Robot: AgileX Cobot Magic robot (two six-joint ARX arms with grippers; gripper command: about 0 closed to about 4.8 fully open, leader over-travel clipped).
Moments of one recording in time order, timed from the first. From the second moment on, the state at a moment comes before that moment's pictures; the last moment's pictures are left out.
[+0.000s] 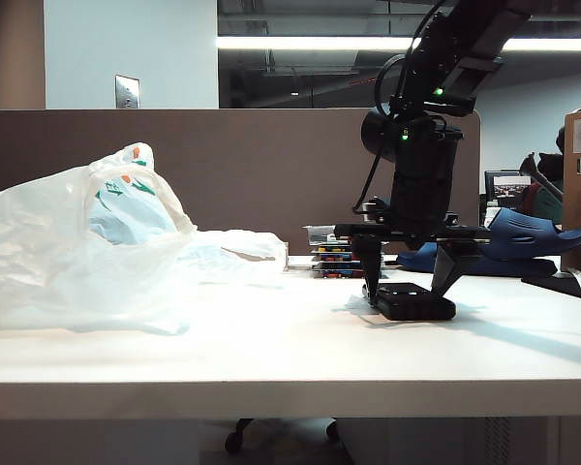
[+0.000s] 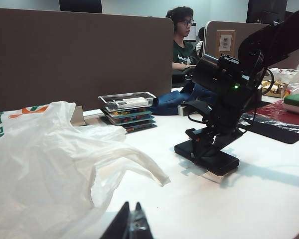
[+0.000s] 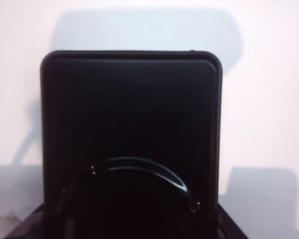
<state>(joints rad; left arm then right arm) 0.01 0.00 0.00 0.18 0.61 -0.04 0.38 2.16 1.70 -0.69 0.09 0.31</state>
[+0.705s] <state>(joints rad) 0.01 0.00 0.00 0.11 0.69 -0.04 0.38 2.16 1.70 -0.69 0.09 0.31</state>
